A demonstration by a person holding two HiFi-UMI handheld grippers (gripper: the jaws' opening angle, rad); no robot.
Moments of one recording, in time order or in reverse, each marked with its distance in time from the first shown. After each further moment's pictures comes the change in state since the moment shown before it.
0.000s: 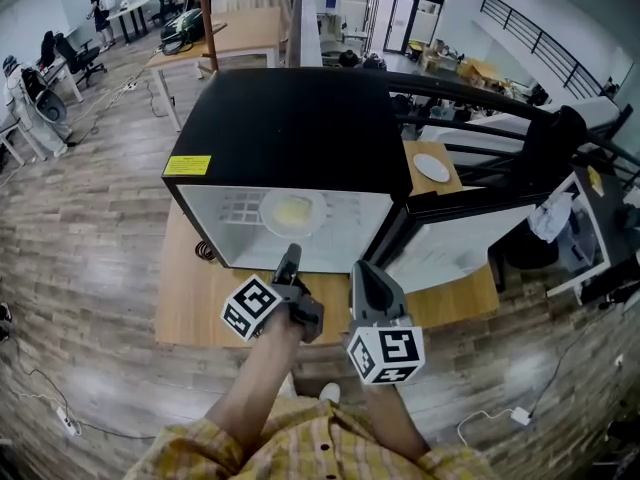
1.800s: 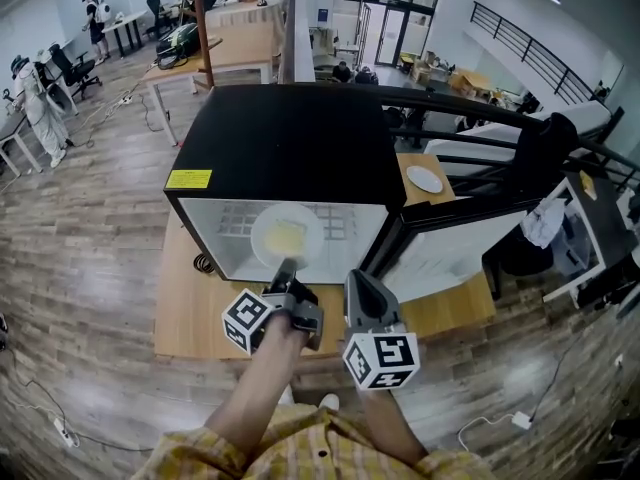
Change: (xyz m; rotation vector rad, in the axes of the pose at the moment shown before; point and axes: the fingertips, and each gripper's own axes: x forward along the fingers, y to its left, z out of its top) left arm -0.006 -0.005 0.001 -0.287 -0.067 -0.043; right arm 0.000 0.006 0.002 0.013 -0.008 -0.008
